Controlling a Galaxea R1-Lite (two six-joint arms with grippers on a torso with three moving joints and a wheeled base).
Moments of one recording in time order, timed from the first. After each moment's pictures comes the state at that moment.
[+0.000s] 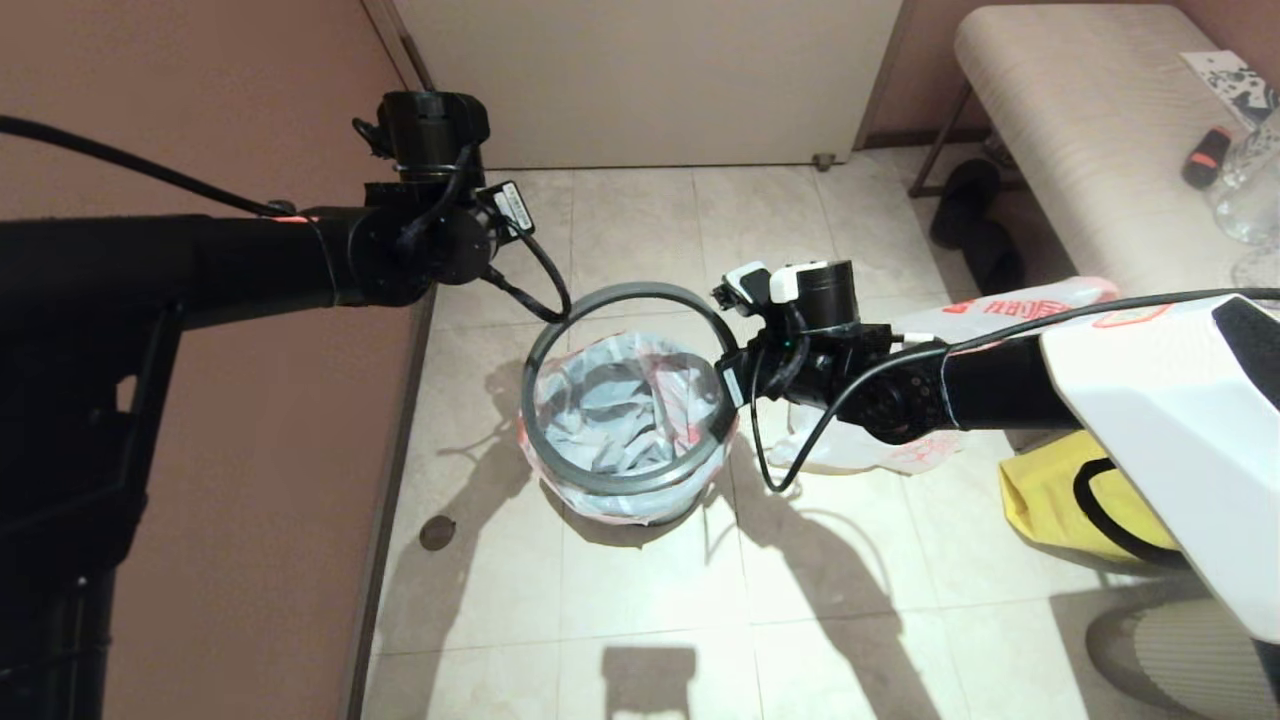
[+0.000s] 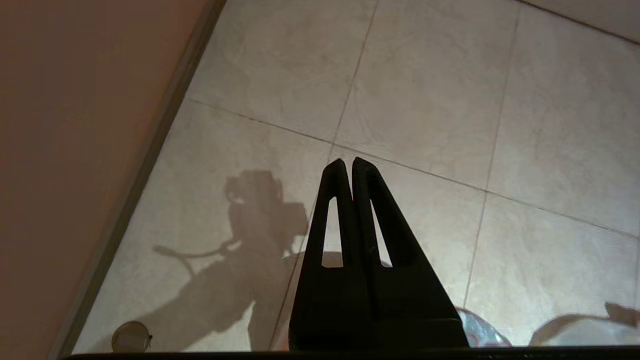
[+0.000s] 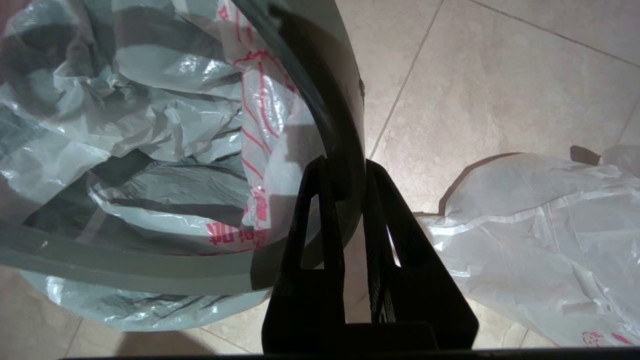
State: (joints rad) left arm -0.34 2.13 -1.95 -0.10 0.58 -0.29; right arm 0.54 2.29 -1.78 -0.21 -0.12 -0.17
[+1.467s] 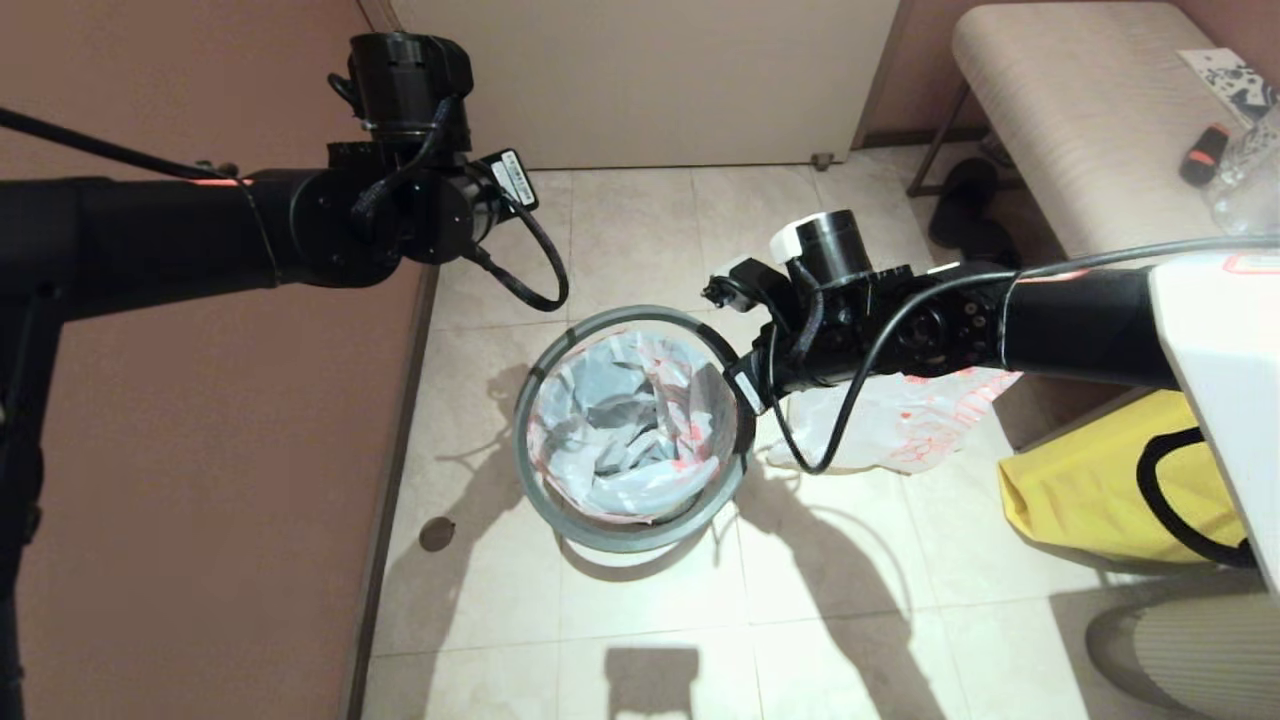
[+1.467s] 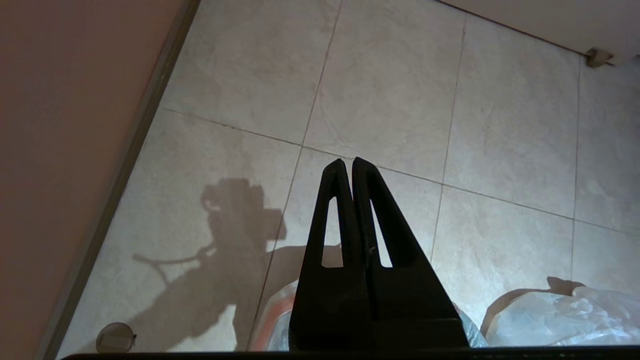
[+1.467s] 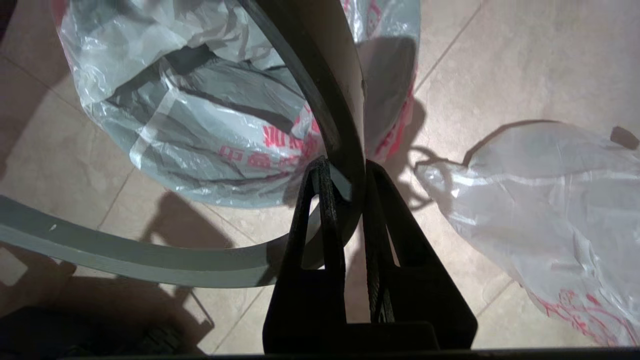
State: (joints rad) left arm -0.39 2.02 -1.88 -0.08 0.55 -0.29; right arm 0.56 2.23 -1.97 0.29 -0.02 -0.27
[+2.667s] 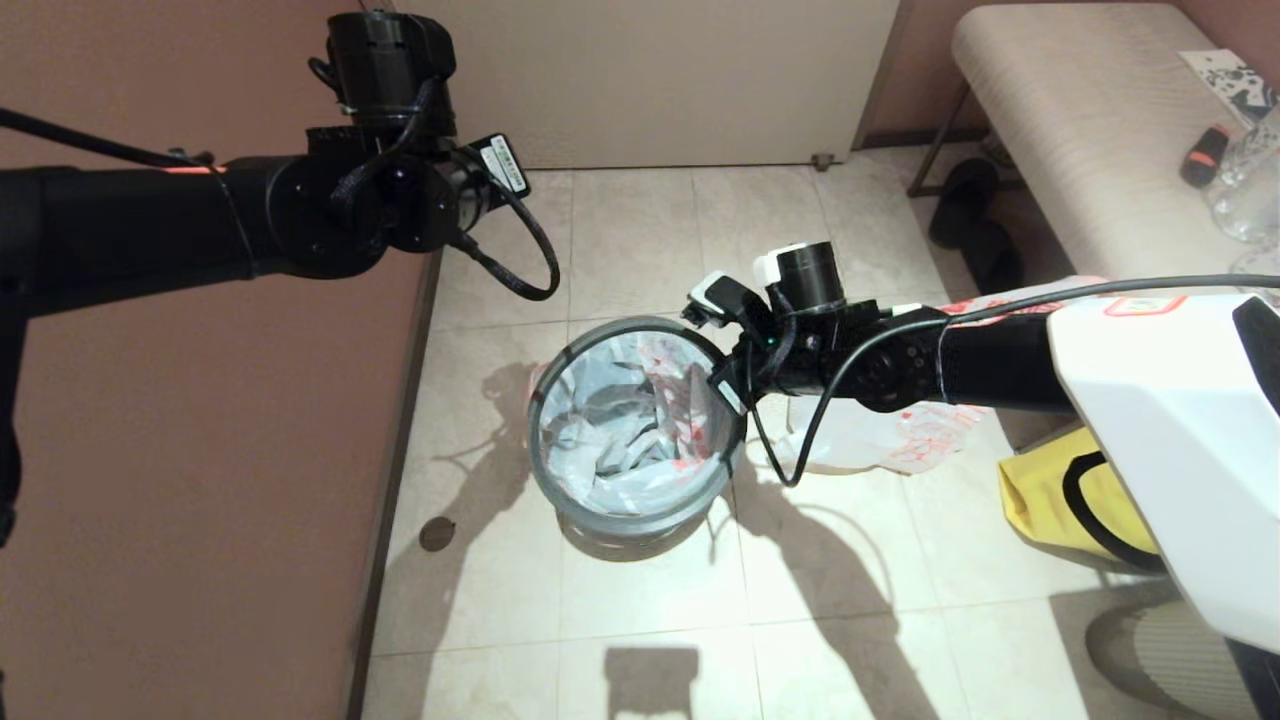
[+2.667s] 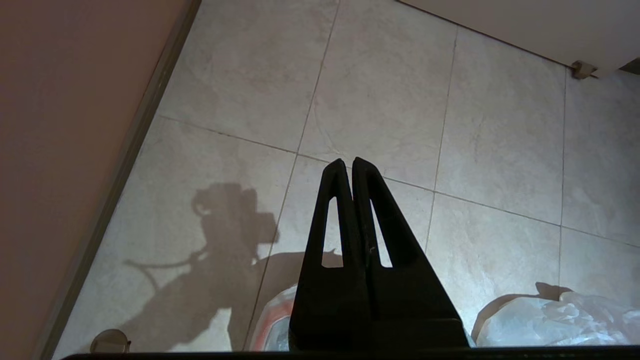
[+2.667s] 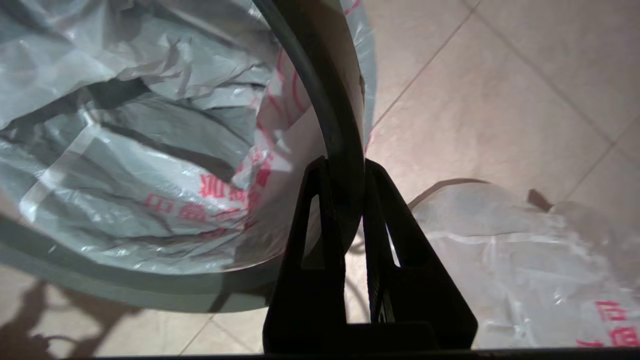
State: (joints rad) left arm -0.38 2.00 -1.88 -0.08 0.54 -0.29; right arm 0.56 2.32 -1.97 0.06 -0.08 -0.44
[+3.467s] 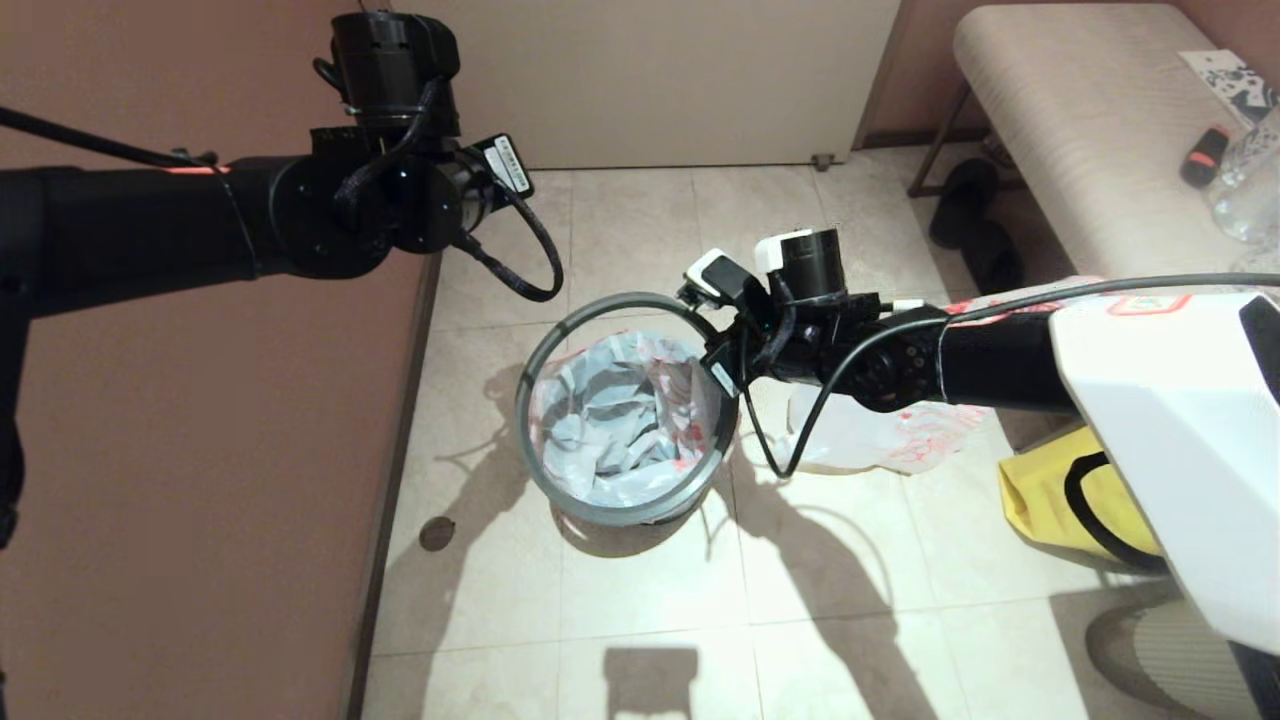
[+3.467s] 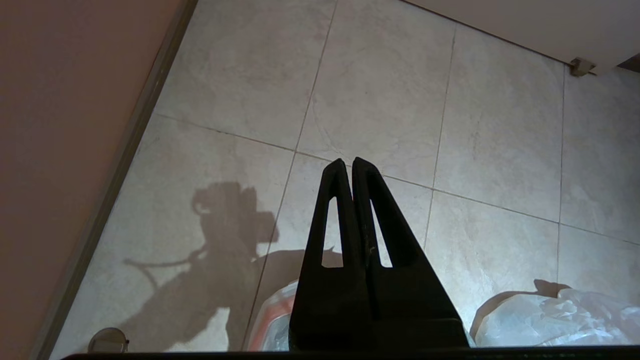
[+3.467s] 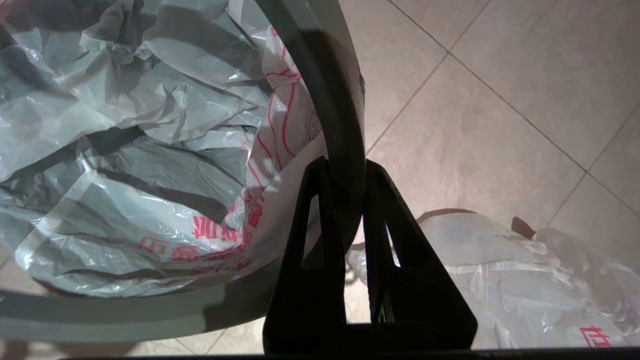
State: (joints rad) left arm -0.39 2.00 -1.89 -0.08 0.54 -0.29; right arm 0.56 2.32 -1.97 -0.04 -0.09 -0.45
